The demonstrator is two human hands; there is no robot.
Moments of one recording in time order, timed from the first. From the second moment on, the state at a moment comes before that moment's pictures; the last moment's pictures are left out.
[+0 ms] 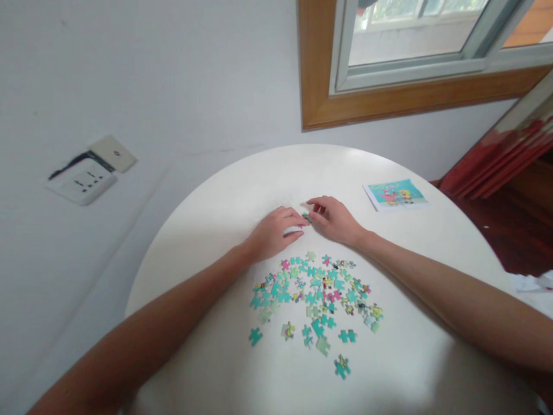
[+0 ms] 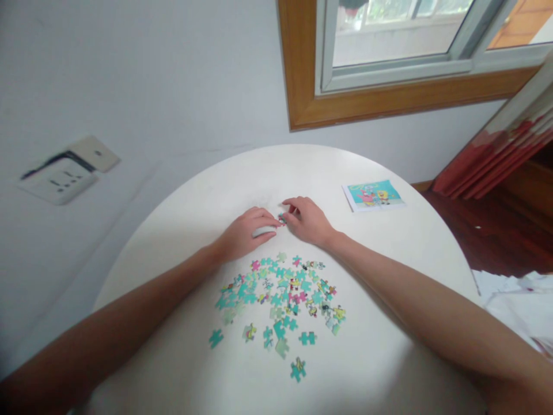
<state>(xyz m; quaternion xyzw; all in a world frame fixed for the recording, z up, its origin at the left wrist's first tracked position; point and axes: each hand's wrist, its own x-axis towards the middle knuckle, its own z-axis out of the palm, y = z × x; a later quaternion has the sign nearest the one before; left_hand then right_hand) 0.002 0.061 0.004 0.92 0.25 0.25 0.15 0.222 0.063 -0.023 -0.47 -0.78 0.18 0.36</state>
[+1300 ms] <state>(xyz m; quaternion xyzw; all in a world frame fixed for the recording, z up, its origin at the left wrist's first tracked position) 0.022 -0.055 0.017 0.92 0.33 0.04 0.21 0.222 0.061 -0.019 -0.49 -0.77 0.18 0.36</state>
